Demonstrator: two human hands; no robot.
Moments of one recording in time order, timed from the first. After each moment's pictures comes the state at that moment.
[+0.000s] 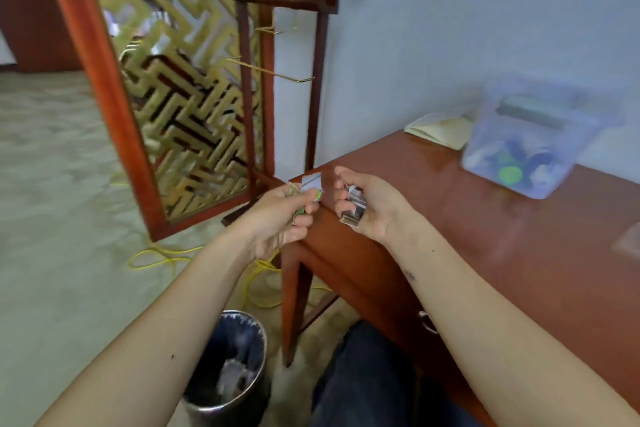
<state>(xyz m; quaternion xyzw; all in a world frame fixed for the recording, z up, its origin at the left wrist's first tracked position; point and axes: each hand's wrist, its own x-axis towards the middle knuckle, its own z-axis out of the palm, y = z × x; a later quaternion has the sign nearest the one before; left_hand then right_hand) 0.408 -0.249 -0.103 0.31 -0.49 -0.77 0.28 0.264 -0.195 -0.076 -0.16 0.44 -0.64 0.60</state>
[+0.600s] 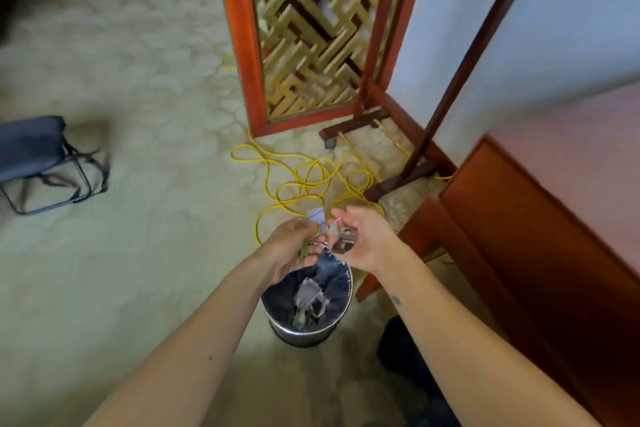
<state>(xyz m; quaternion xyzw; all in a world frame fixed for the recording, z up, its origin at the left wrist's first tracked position) 0.539 -0.325 -0.319 0.54 -0.30 -0.74 0.27 0.403 -0.317 -0.265 -0.04 0.53 -0.41 0.74</state>
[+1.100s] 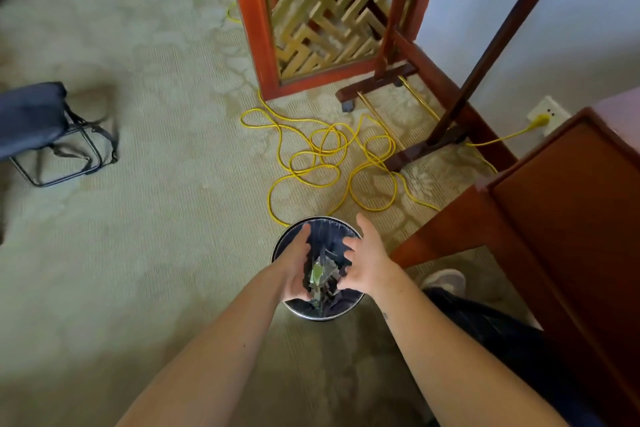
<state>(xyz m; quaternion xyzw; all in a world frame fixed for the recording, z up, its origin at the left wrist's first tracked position) 0.541 -0.317 -0.389 0.61 -0.11 -0.77 0.13 0.410 -0.319 -0.365 0.03 0.62 -0.26 0.74</state>
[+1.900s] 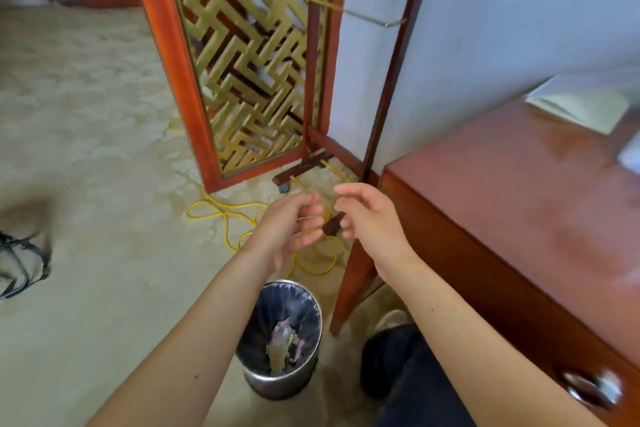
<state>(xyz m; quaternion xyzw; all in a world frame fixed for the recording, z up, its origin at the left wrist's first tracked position) 0.487 -0.329 -0.187 0.48 -0.37 -0.72 0.34 0.363 -0.265 -0.154 -0.38 0.63 -0.53 0.43</state>
